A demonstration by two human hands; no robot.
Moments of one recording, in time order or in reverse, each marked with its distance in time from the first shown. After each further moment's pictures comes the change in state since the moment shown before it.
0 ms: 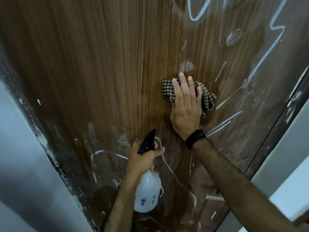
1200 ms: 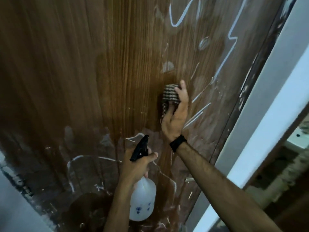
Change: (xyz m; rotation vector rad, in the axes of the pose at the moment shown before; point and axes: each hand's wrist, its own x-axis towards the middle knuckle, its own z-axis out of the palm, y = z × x) left_hand -0.028 -0.005 -0.015 -0.052 -0.238 -0.024; right_hand -0.011 -0.025 -0.033 0.443 0.134 0.355
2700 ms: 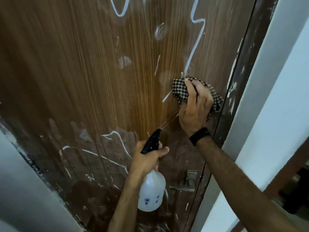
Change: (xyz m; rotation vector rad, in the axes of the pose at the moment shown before) left_hand 0.019 -0.008 0.169 0.126 0.150 0.049; right_hand 0.054 0.143 -0.108 -0.434 0.060 -0.303
